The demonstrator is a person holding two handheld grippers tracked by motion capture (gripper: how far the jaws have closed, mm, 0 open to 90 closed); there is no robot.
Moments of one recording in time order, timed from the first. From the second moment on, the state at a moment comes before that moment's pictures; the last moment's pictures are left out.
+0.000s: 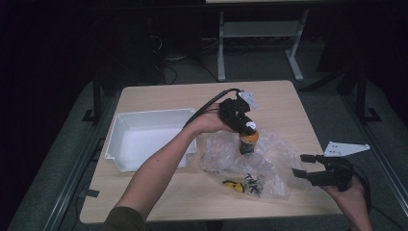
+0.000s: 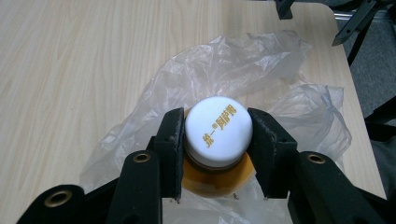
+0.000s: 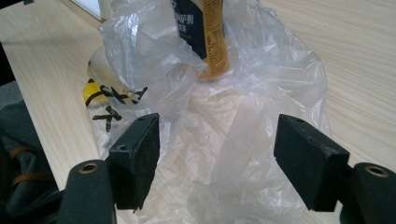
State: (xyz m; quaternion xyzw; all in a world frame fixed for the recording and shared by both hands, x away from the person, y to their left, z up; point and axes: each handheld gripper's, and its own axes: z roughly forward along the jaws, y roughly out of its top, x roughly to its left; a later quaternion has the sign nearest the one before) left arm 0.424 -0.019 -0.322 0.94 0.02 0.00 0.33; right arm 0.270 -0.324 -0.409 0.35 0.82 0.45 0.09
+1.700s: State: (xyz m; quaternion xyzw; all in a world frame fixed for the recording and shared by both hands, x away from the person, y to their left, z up) left arm 0.414 -0.026 -0.287 0.95 0.00 0.03 0.31; right arm 0.267 -0.326 -0.412 0.36 0.82 0.44 0.10
